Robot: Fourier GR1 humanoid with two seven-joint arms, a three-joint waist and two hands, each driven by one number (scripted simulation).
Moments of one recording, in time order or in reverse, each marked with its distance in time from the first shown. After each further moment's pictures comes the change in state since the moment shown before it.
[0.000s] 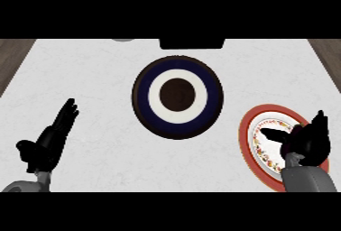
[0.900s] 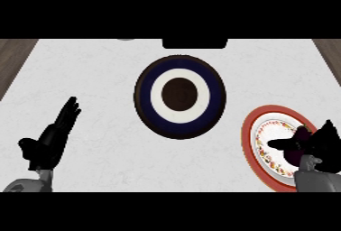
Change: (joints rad) left arm -0.011 -0.029 0.029 0.003 -0.034 -0.028 0.012; right arm 0.035 0.021 -0.091 -0.153 -0.010 0.368 0.125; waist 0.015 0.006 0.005
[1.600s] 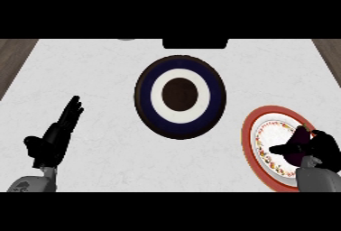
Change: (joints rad) left arm -0.018 -0.047 0.041 0.031 -0.054 -0.034 -0.007; right arm -0.029 0.011 -0.117 0.197 -0.016 0.023 -0.101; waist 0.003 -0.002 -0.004
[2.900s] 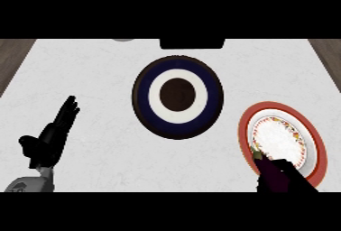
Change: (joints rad) left arm 0.005 -0.025 0.063 -0.003 -0.036 -0.030 0.014; right arm 0.550 0.067 0.378 -0.358 0.045 -0.354 -0.794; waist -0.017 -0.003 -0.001
